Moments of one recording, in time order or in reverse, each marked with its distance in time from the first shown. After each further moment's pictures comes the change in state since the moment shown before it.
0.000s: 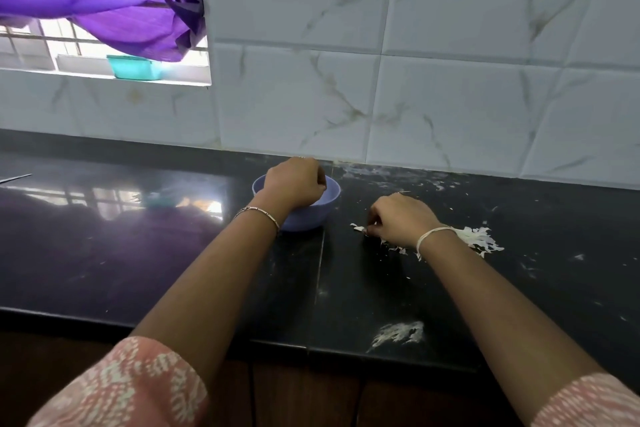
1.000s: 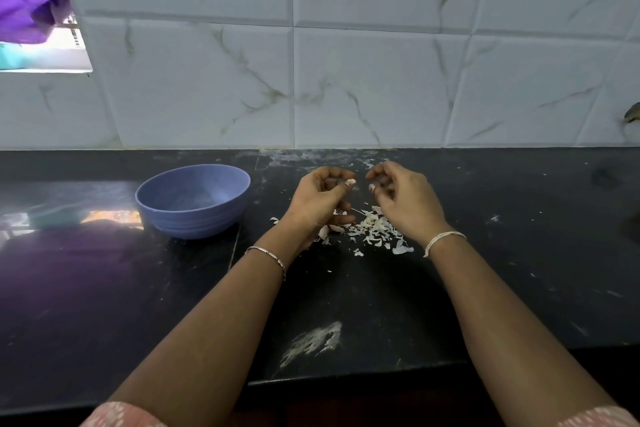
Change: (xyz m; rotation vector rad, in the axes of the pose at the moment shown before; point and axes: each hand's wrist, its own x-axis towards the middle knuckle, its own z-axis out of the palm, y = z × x) left_hand 0.000 0.135 0.092 -1.424 -0.204 -0.044; right_hand -0.051 0.104 0.017 0.537 0.518 0.216
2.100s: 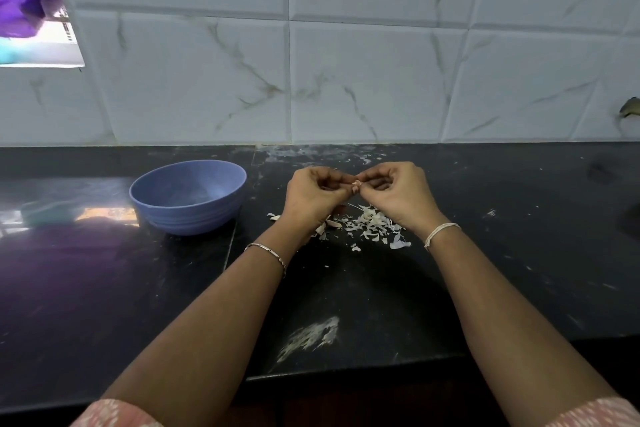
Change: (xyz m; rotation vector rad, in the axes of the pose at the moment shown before) left_hand 0.001 -0.006 -0.001 0.183 0.071 0.096; right_hand 0.002 -0.009 0.001 0.312 -0.023 0.163
